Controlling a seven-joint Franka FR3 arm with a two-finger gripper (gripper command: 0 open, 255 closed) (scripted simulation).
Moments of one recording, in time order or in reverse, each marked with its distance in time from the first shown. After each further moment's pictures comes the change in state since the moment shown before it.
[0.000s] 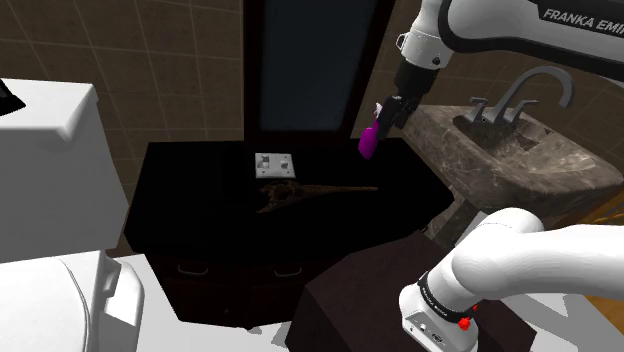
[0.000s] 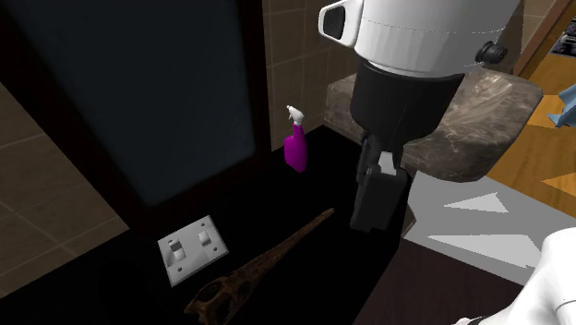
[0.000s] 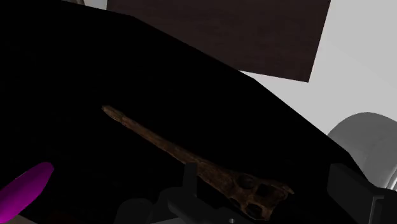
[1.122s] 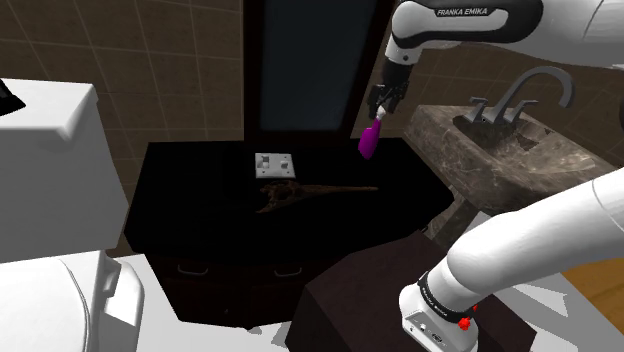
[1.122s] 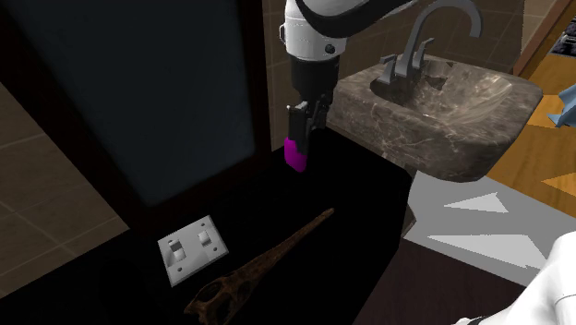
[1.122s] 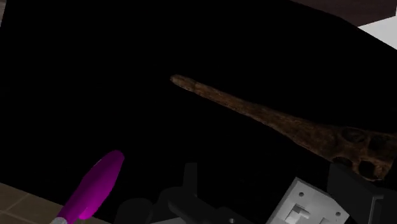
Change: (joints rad) arm -0.128 0.456 -0.157 0.233 -0.104 0.187 -0.086
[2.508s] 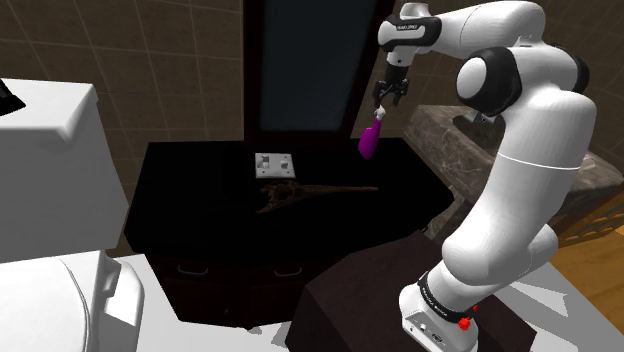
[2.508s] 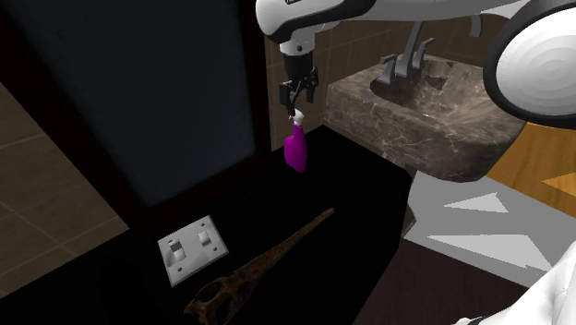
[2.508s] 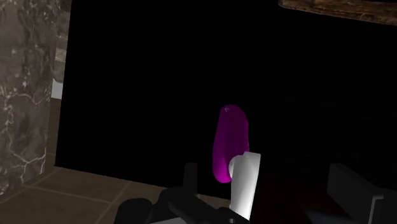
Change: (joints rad) arm -0.170 0.675 -0.150 0.651 0.060 -0.017 -0.113
